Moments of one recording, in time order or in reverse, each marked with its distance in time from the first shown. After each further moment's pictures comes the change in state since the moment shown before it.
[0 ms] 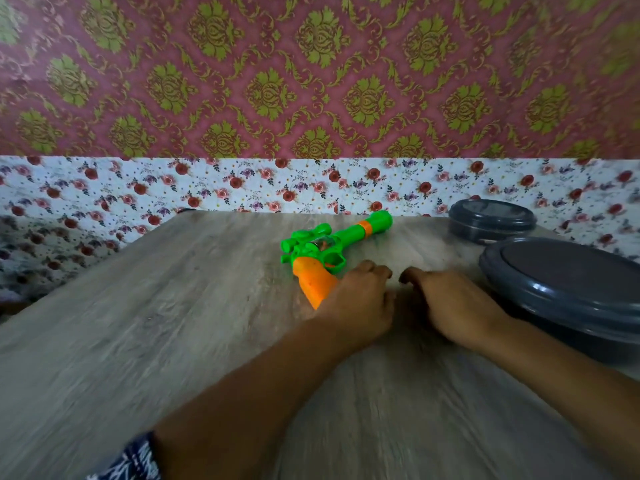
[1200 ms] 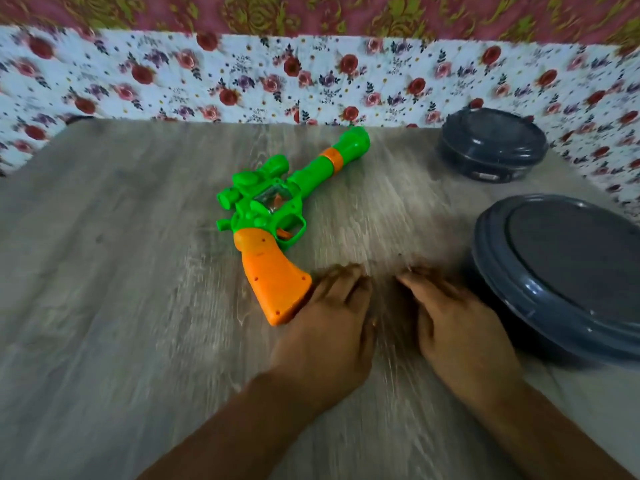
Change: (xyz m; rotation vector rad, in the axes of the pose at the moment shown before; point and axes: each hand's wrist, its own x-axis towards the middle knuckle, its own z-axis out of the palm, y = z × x) left_hand -0.007 0.000 0.017 0.077 -0.185 -0.037; right_hand -0.019 0.014 0.012 0.121 0.069 0.145
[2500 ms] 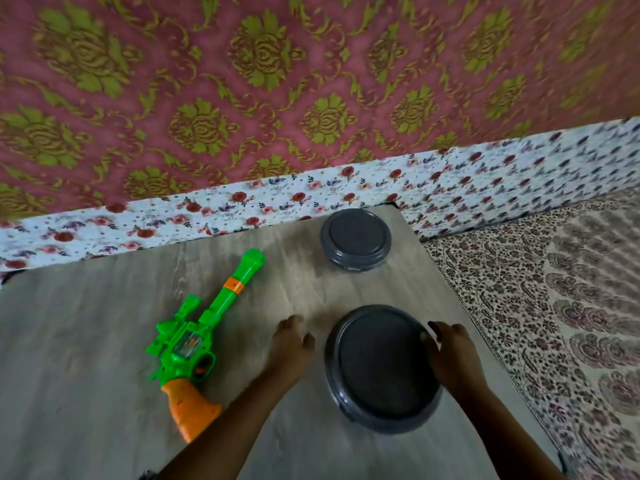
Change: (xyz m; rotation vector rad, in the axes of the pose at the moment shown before) left_hand 0.161 0.077 -0.039 -0.533 -0.361 -0.577; right_hand 0.034 0.169 -0.147 0.234 -0.231 0.851
